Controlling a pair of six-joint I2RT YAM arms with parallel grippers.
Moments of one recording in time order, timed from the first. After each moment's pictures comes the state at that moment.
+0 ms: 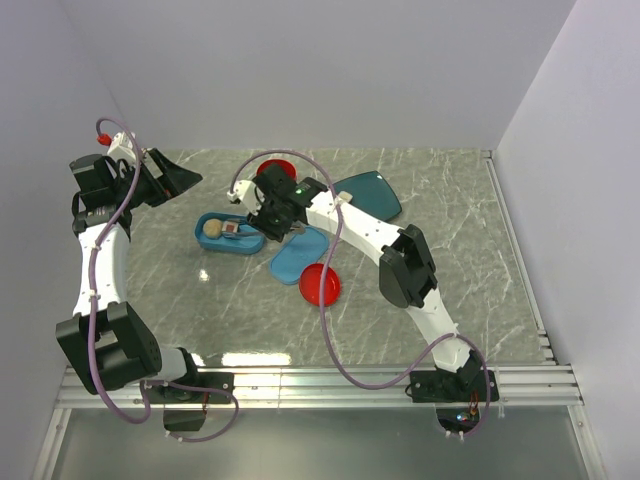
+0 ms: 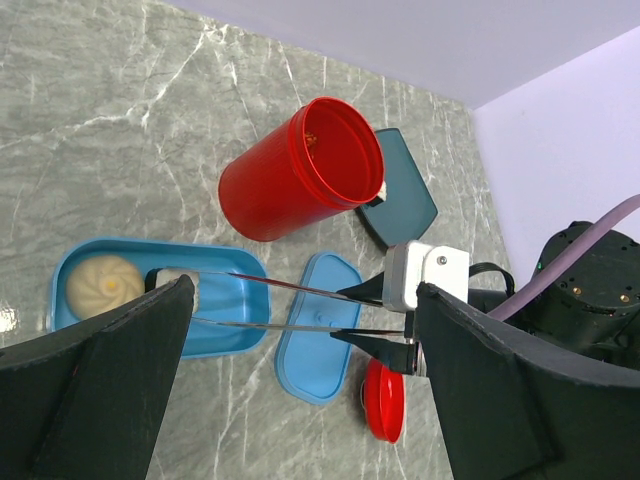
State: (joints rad) left arm 0.37 1.34 1.17 -0.24 0.85 -0.41; right arm 0.86 2.29 2.17 -0.81 -0.11 -0.38
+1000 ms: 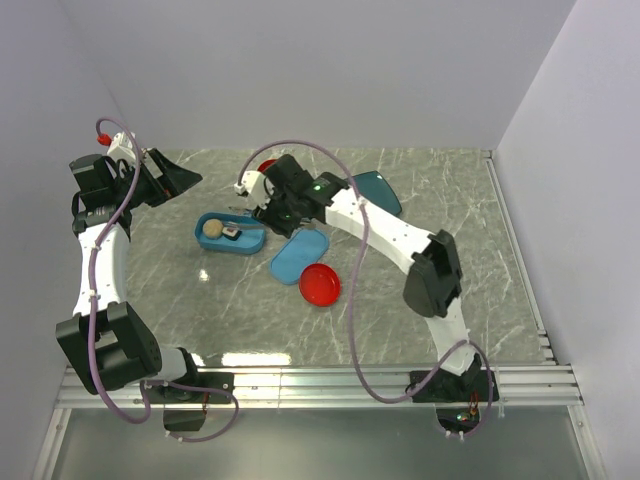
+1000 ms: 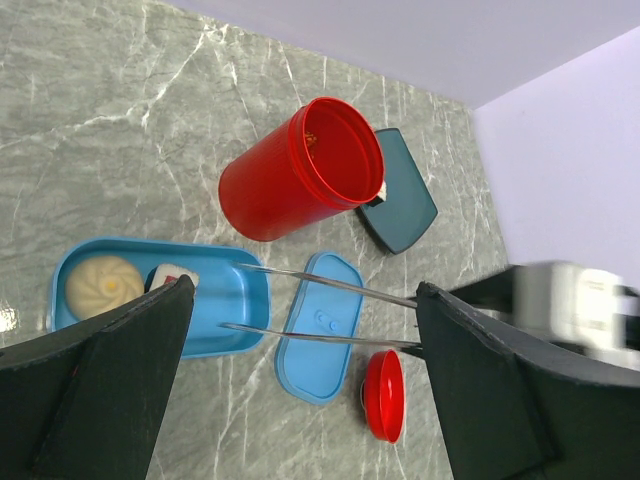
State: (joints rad) left arm 0.37 1.34 1.17 -0.24 0.85 -0.41; right arm 0.86 2.11 2.05 -0.81 -0.10 -0.38
